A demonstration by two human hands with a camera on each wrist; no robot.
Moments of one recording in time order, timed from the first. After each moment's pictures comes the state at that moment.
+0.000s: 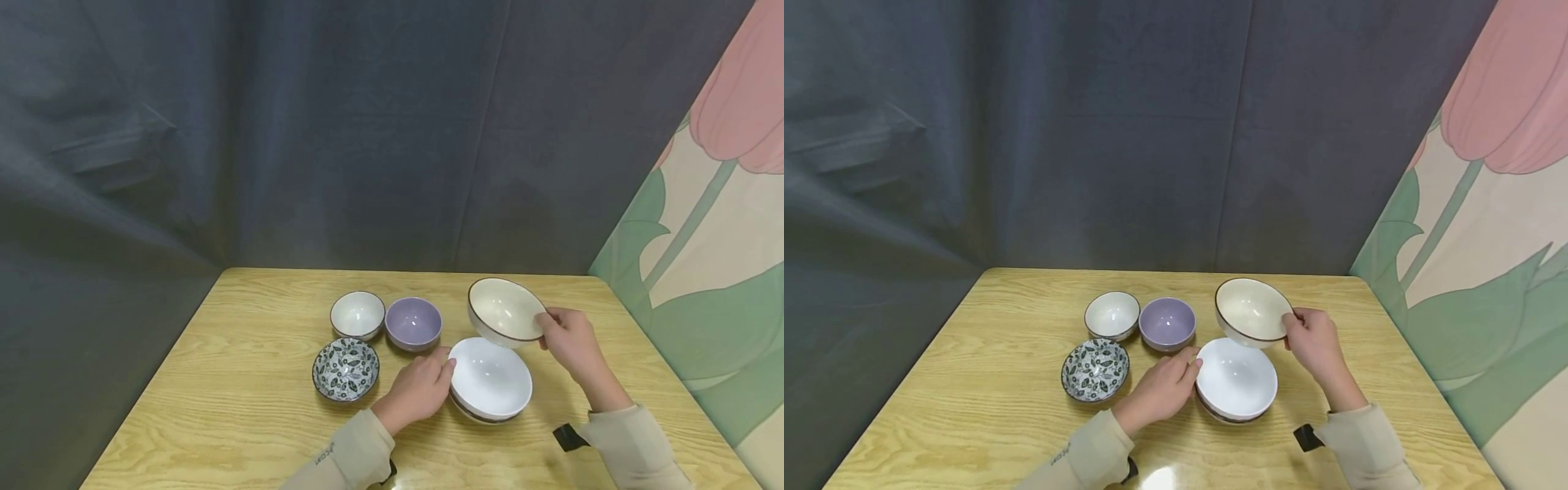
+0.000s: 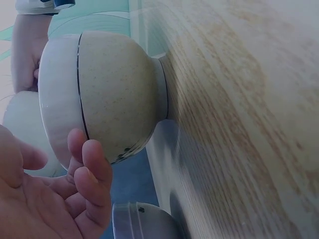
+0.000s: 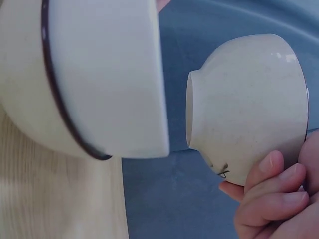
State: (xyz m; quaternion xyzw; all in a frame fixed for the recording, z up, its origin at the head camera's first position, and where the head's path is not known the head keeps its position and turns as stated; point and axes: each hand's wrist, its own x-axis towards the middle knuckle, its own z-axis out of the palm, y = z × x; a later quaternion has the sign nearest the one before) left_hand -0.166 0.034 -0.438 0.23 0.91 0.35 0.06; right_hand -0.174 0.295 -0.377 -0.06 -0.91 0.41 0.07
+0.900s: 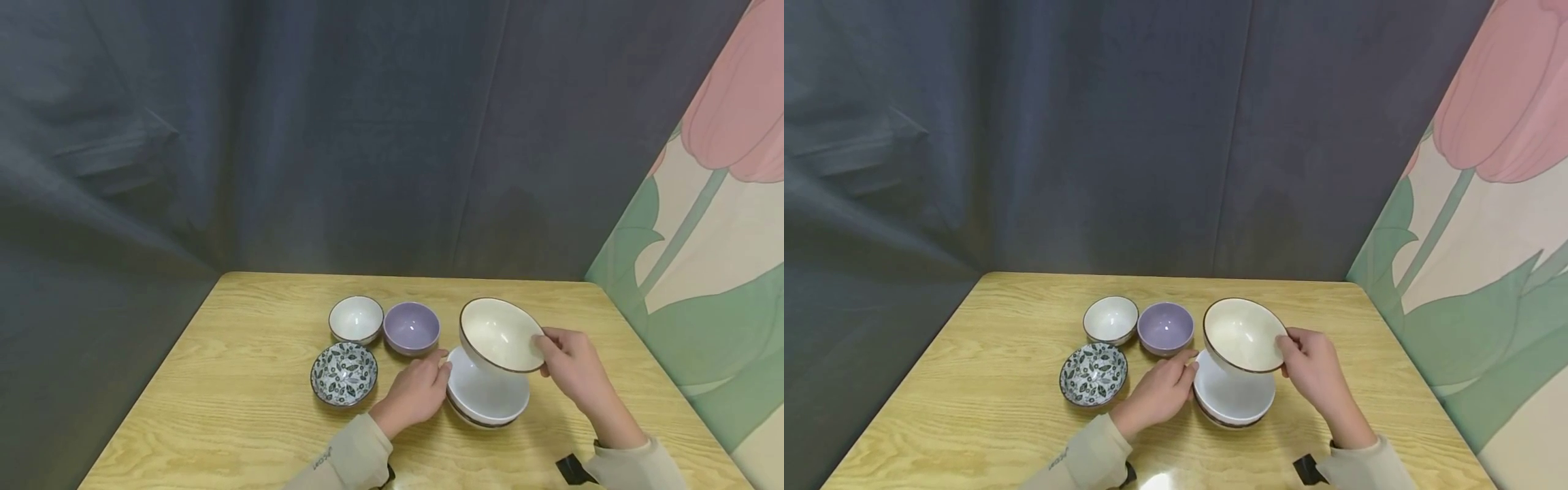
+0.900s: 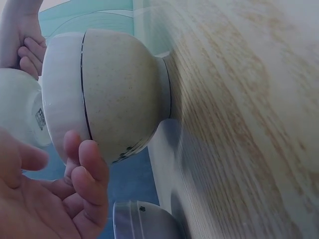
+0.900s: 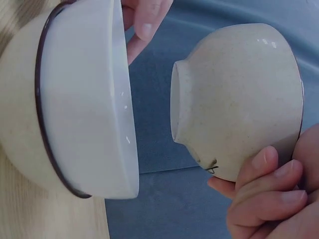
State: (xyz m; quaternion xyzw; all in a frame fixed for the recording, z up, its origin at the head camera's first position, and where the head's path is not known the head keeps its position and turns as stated) left_hand -0.167 0.035 -0.438 0.22 0.90 0.37 0.06; right_hand -0.136 0.279 -0.363 -0.03 -0.91 0.42 0.06
